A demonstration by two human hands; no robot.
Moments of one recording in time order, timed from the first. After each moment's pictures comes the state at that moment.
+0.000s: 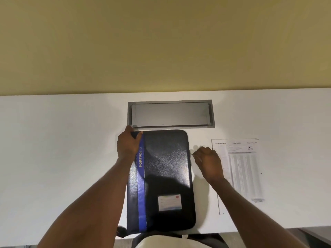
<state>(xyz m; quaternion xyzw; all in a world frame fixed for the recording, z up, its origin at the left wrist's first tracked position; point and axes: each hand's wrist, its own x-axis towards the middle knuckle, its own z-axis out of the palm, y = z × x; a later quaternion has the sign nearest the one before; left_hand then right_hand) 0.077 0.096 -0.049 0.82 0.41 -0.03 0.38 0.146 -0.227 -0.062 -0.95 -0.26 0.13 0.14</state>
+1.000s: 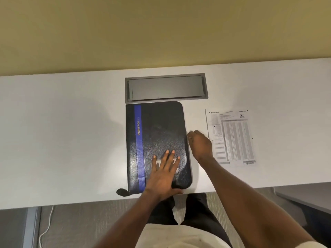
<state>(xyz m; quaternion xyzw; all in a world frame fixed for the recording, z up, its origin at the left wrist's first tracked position) -0.105 -0.100 -0.048 0.95 -0.02 -0.27 0.16 0.072 -0.231 -0.044 -0.96 -0.17 0.16 0.14</state>
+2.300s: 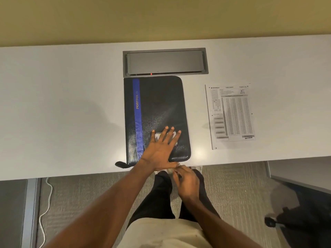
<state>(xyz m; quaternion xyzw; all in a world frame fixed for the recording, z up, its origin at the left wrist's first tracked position) -0.112 -0.093 -0.048 0.96 -0.08 -0.26 0.09 -0.172 -0.275 -0.054 -0.93 -0.08 0.20 0.30</state>
